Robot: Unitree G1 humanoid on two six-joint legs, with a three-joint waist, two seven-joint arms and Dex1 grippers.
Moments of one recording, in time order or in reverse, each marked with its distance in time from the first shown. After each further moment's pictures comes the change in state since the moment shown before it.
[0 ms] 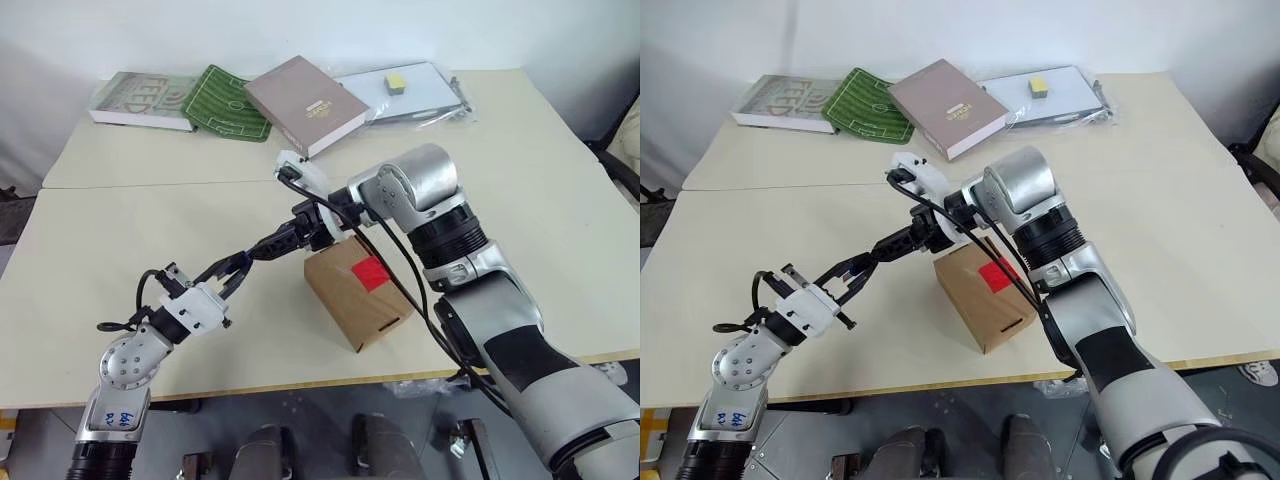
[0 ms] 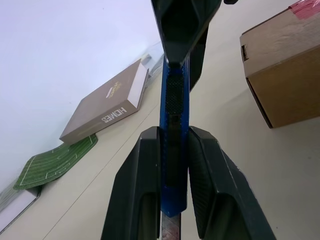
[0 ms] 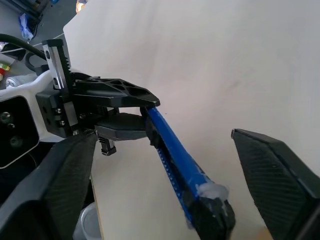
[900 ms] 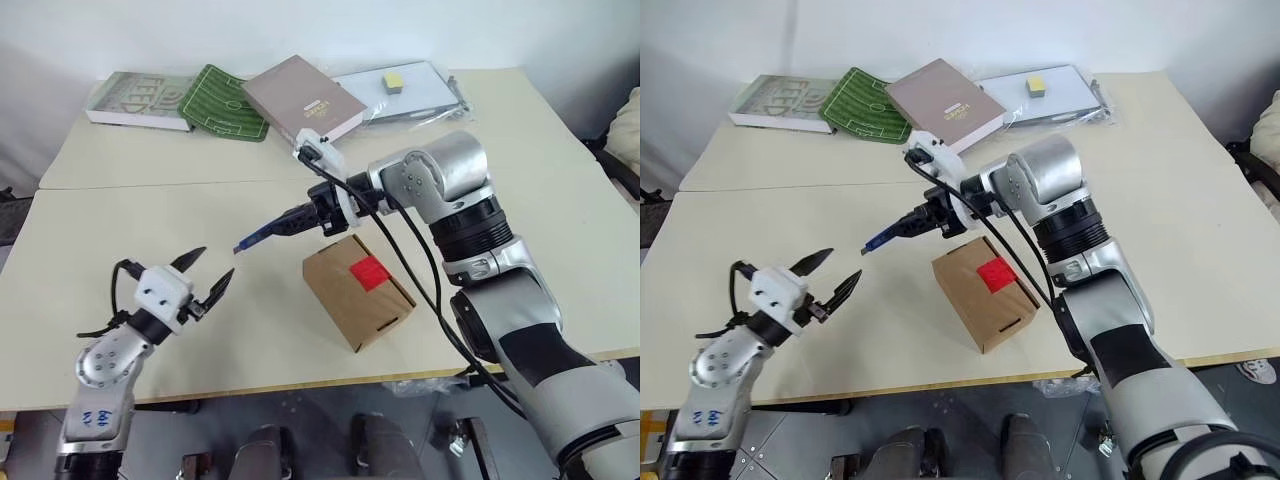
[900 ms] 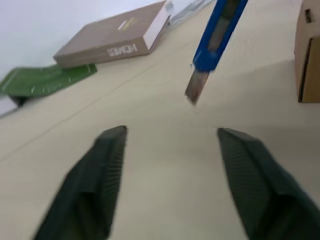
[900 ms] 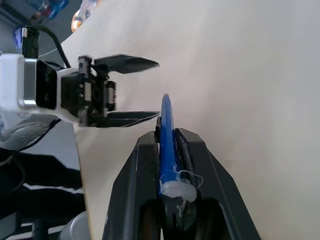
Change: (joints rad) left arm 0.086 0.044 0.119 -0.108 -0.300 0.426 -0.058; right arm 0.001 -0.087 -0.048 -0.077 0.061 -0.021 -0.024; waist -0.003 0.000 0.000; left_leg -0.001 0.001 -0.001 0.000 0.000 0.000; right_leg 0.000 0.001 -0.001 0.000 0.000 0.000
